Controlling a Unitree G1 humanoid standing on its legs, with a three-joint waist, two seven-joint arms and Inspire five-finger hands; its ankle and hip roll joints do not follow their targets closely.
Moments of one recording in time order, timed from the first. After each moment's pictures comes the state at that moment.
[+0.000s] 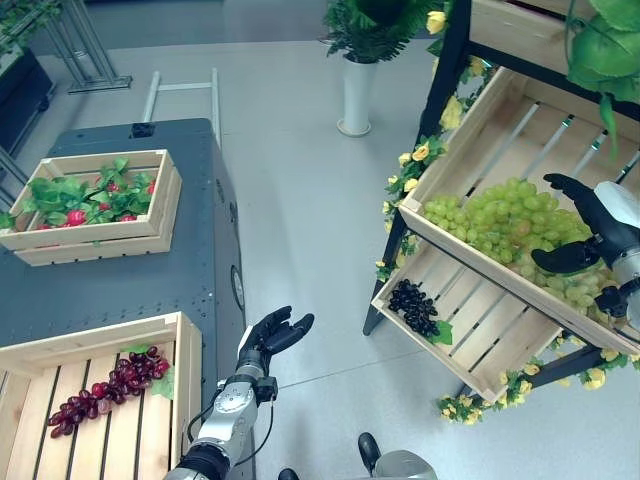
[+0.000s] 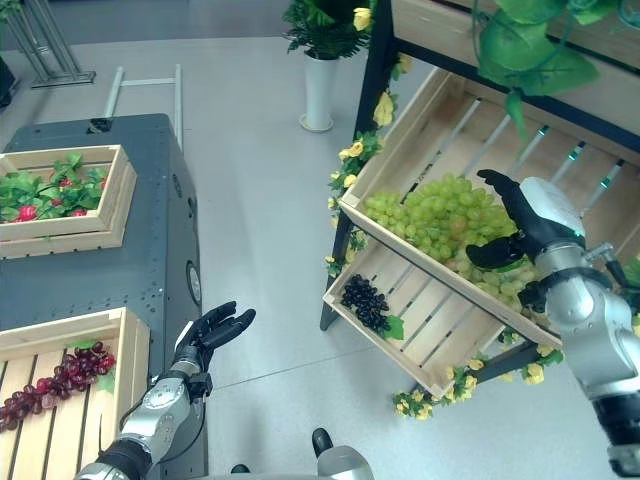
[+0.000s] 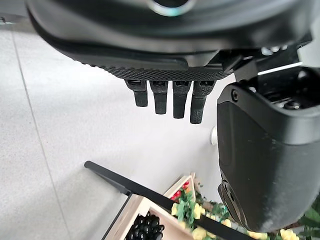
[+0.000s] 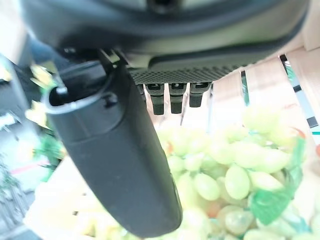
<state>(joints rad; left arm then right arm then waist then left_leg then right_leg) -0.11 0.31 -0.30 0.67 -0.50 -0.18 0.11 -0.06 -1.02 -0.08 -0.05 -0.15 0.06 -0.05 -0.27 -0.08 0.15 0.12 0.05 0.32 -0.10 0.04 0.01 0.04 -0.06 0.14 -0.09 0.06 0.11</state>
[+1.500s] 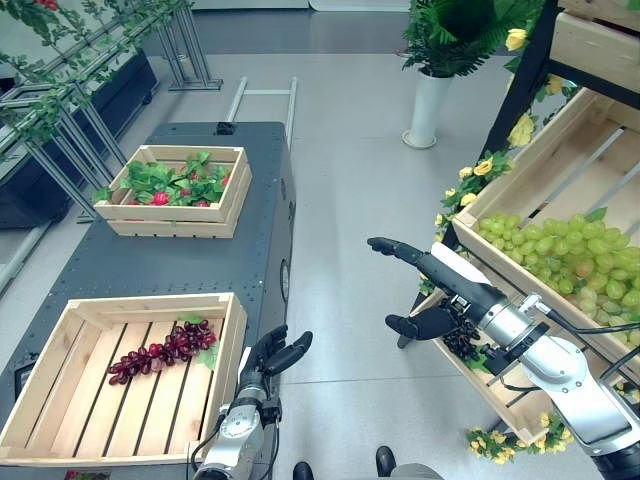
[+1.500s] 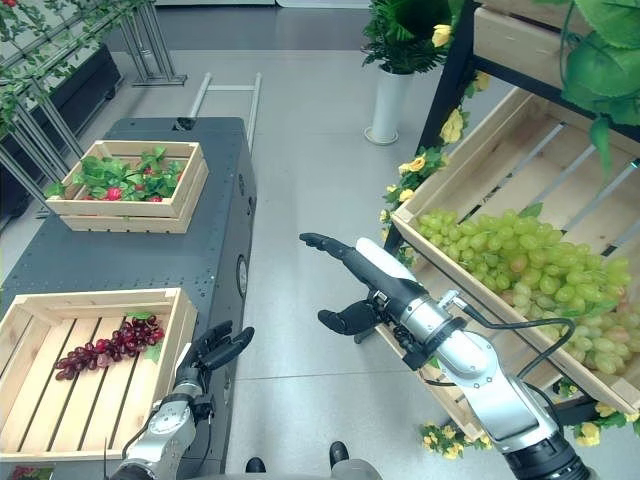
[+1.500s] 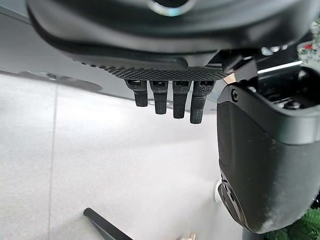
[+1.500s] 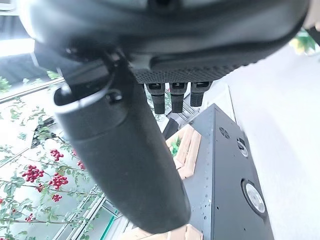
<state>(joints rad) 0.02 0.26 -0.29 0.66 -0.45 -0.22 0.16 -0.02 -0.74 0.21 -0.31 -0.02 -0.06 0.22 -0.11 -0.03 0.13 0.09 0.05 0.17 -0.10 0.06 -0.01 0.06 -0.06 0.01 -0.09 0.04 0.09</state>
